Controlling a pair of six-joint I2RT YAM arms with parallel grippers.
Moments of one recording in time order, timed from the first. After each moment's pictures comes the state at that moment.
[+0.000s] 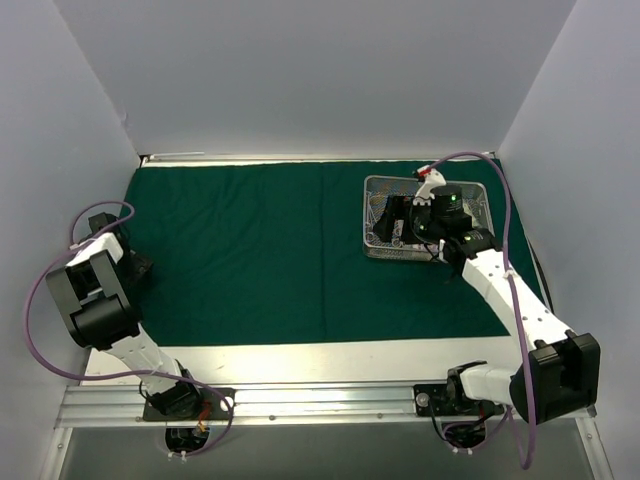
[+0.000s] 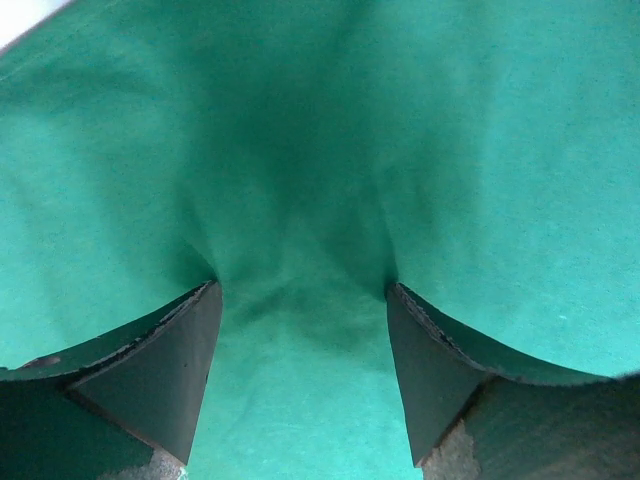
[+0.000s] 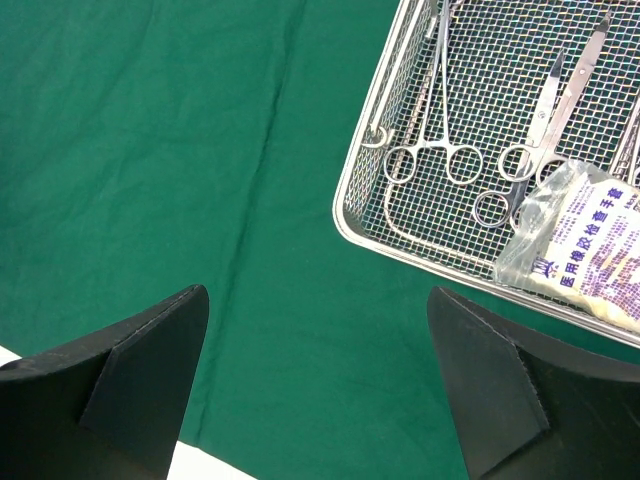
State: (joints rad) left arm 0.47 1.78 1.10 -0.58 -0.24 -0.61; right arm 0.27 1.24 0.97 -0.32 -0.21 0.30
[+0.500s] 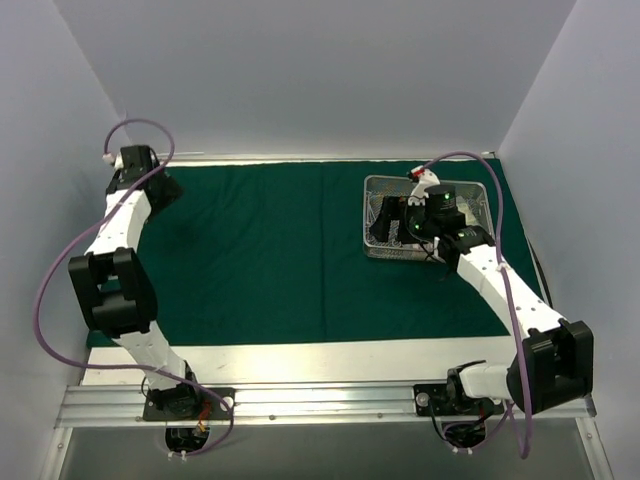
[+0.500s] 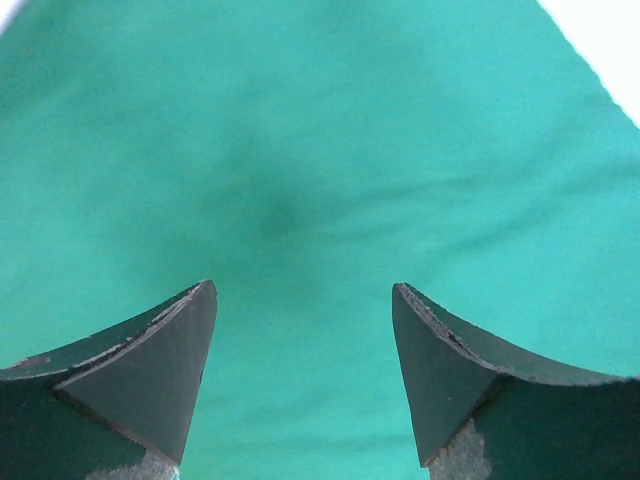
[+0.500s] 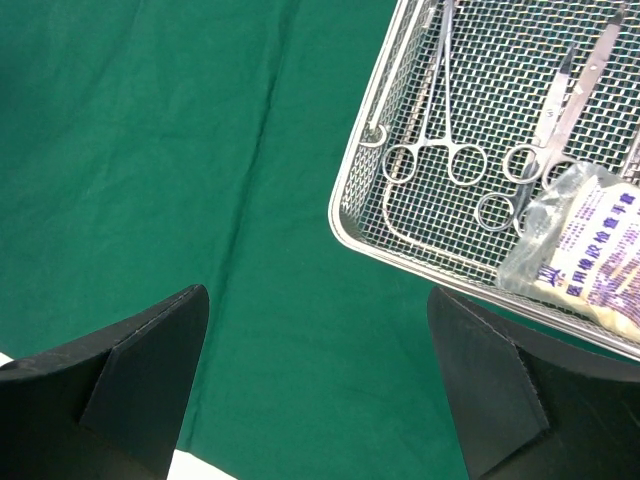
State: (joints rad) left arm 0.19 1.79 1.48 -0.57 -0.21 -0.56; right arm 0.28 1.29 0.97 -0.30 -0.21 0.29
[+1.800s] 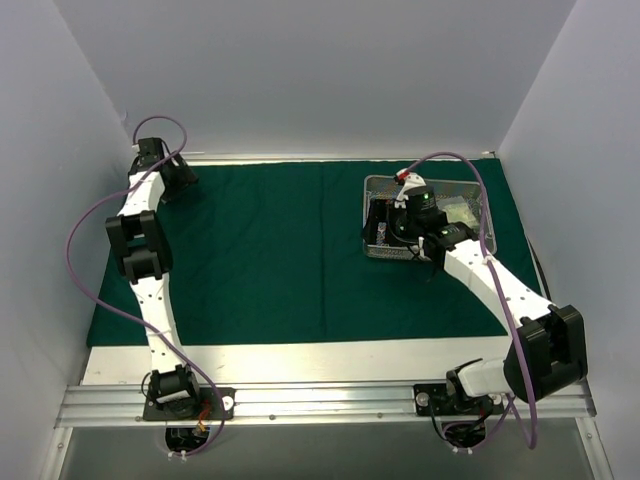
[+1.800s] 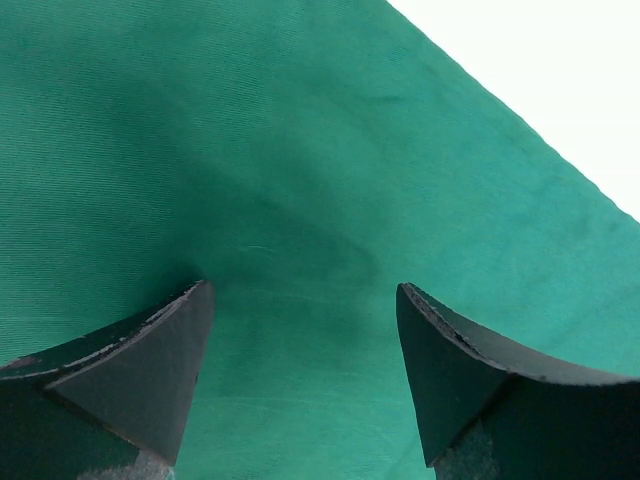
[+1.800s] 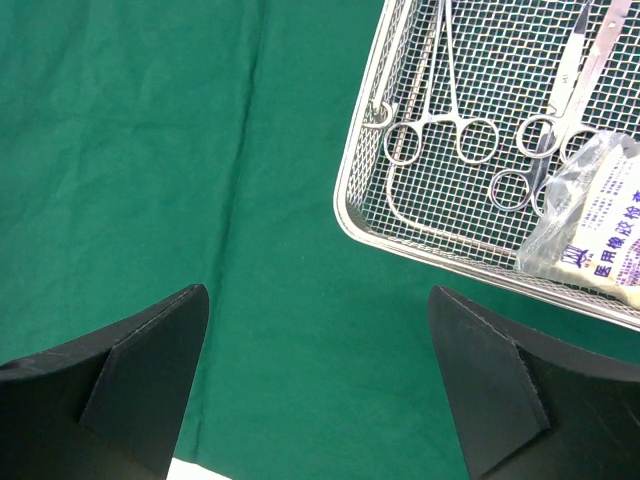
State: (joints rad) left arm 0.19 2.52 2.21 -0.53 0.05 -0.49; right arm 0.38 1.36 1.01 -0.33 -0.06 0.36
